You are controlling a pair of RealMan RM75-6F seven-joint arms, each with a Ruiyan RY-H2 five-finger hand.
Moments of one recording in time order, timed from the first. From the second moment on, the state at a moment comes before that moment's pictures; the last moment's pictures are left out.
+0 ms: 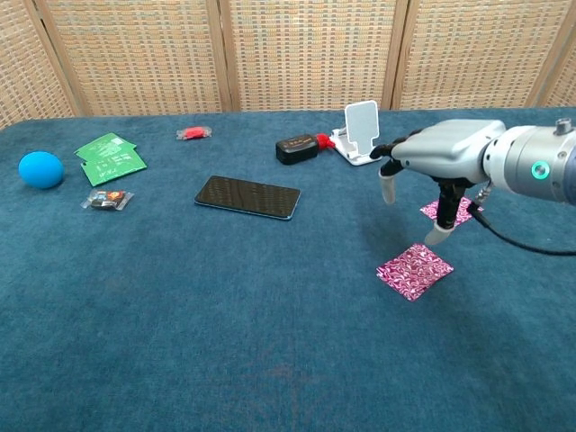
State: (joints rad) left arm -0.04 -1.01 -0.03 -1.67 1.43 1.44 -0.10; right arm 0.94 -1.45 0.08 -1.60 -0.80 0.94 -0.77
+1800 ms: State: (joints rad) left arm -0.07 -1.07 -0.05 -1.68 1.34 1.39 0.04; right arm 0.94 -1.62 0.01 -0.82 -1.32 0.63 -0.30
